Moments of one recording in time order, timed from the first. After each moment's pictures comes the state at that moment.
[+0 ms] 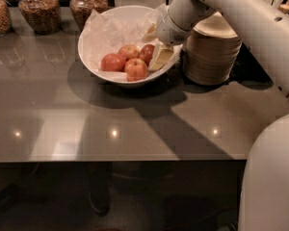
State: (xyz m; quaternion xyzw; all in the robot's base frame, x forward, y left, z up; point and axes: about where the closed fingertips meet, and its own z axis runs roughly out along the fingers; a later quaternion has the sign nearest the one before) arm 0.701 -0.032 0.883 -0.77 0.56 0.03 0.30
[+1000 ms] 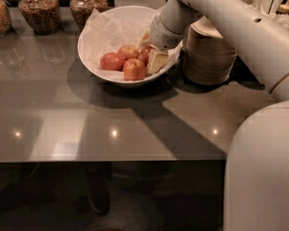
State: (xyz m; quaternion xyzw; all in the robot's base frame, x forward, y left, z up) arm 0.706 -0.024 0.861 -0.78 0.56 0.03 0.26
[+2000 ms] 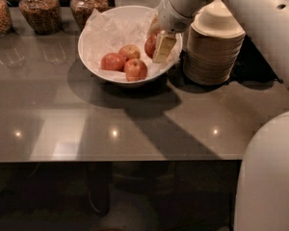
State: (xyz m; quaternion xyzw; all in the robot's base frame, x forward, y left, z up) arm 0.713 -0.041 0.918 -0.75 0.59 -0.01 0.30
